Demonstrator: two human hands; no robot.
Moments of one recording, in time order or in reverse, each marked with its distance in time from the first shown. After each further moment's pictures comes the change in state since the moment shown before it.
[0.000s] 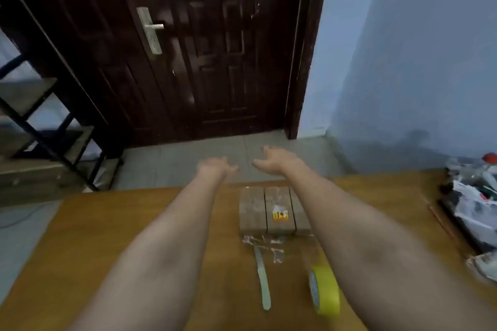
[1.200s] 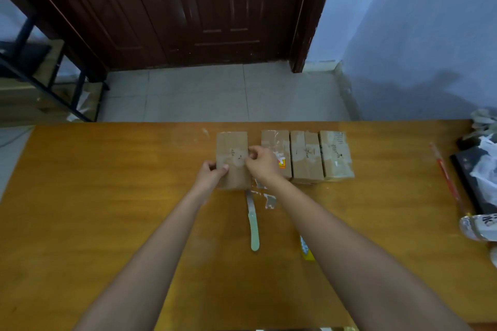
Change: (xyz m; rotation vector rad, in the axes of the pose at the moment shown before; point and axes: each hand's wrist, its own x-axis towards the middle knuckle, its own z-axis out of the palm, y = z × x) left_hand -0.021 -0.016 0.180 -1.339 -0.012 -0.255; right_hand -0.012 0.009 0.159 0.663 0.095 0.154
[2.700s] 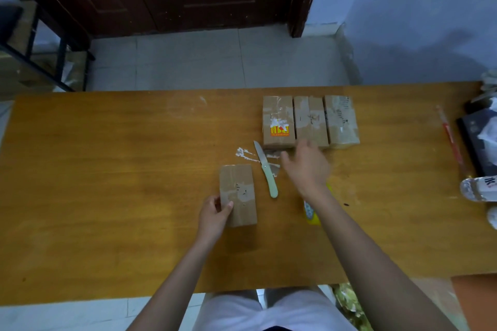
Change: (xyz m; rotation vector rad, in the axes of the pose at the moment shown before) left_hand -0.098 -0.122 0.002 0.202 -0.018 -0.061; right_hand -0.066 0.074 -0.029 -0.580 0.283 0.057
